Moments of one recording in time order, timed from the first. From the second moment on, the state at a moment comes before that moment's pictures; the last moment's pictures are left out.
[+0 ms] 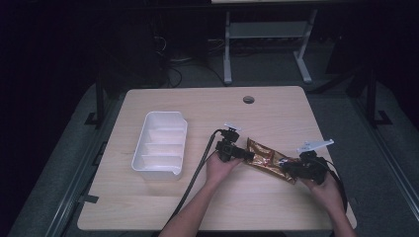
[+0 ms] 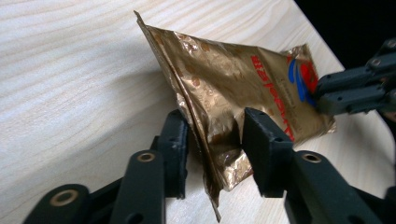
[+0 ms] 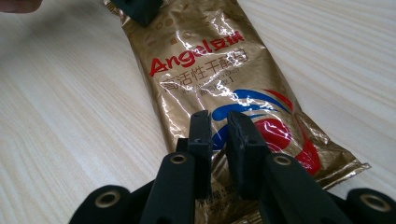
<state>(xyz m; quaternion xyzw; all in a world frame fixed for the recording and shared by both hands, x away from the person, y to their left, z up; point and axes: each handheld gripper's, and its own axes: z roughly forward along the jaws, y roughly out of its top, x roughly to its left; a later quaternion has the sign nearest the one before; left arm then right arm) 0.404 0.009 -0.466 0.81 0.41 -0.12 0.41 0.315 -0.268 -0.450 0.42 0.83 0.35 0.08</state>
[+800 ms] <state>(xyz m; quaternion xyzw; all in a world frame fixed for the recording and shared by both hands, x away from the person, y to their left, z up) 0.399 0.014 -0.459 0.80 0.40 -0.12 0.43 0.313 -0.268 -0.452 0.42 0.83 0.36 0.07</state>
